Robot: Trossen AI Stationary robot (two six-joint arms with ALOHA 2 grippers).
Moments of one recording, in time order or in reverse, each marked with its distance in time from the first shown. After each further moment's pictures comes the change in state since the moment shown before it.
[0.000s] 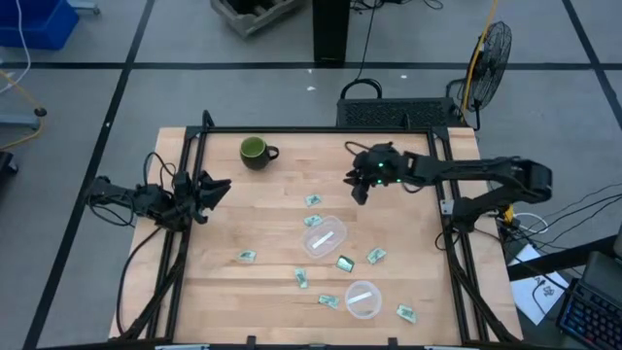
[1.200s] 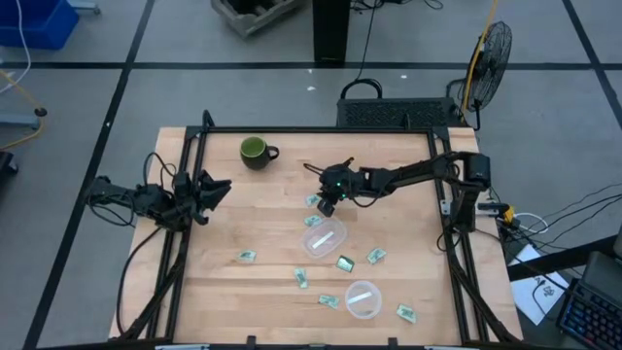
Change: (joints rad) left arm 0.000 0.000 0.001 -0.006 0.009 0.038; right arm 0.130 0.461 0.225 0.118 0.129 0.146
